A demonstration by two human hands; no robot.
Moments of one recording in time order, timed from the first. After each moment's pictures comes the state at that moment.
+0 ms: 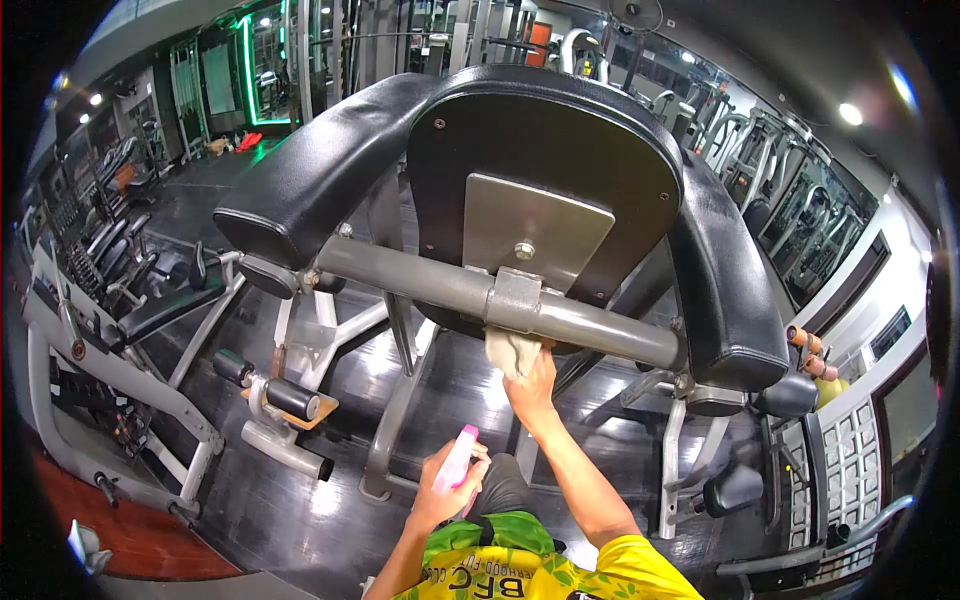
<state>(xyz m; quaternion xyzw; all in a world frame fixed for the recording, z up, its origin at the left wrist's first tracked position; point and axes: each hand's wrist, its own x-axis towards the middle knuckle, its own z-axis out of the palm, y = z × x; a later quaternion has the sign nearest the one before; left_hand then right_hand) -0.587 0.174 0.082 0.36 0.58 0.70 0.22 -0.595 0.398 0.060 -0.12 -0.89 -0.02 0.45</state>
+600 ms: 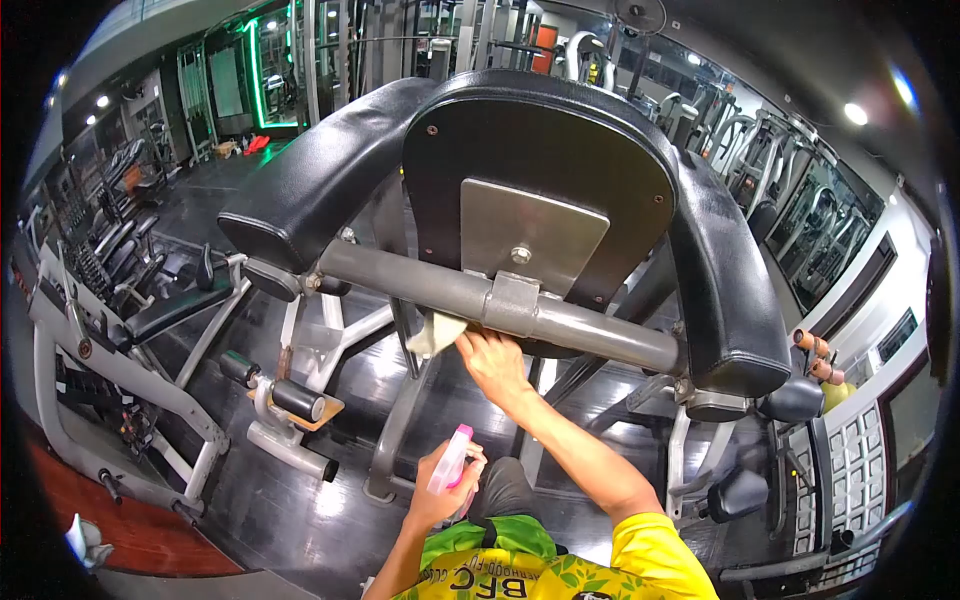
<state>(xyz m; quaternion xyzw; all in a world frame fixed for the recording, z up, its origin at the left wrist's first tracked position) -0.589 0.175 0.077 0.35 0.56 0.72 0.22 -0.632 0.373 0.104 -0.02 -0.96 -0.08 0.26</state>
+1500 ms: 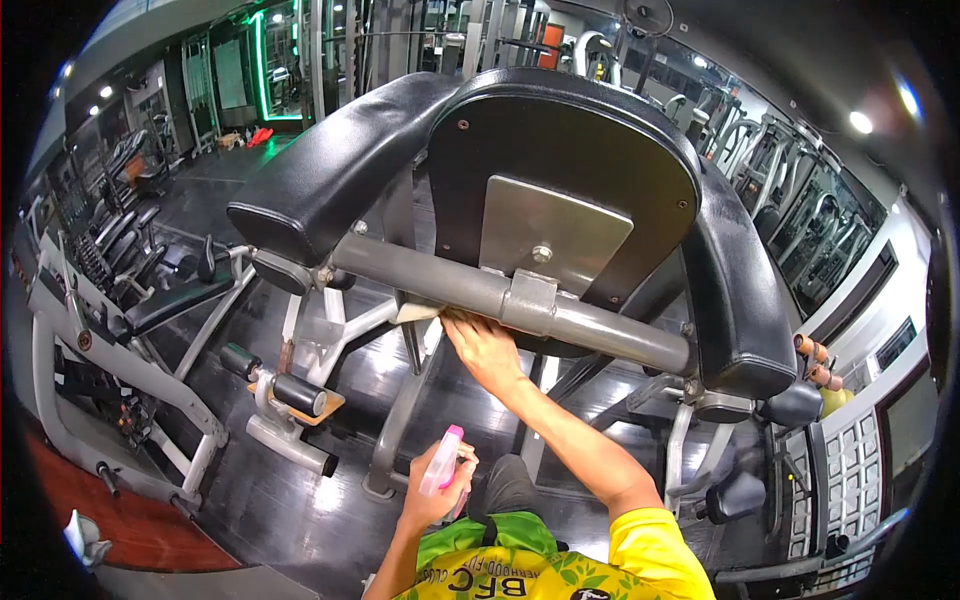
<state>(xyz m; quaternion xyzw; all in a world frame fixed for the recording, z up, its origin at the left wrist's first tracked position) -0.597 0.156 0.074 0.33 0.55 0.74 0.22 -0.662 0.372 0.096 0.05 -0.93 -0.16 0.34</state>
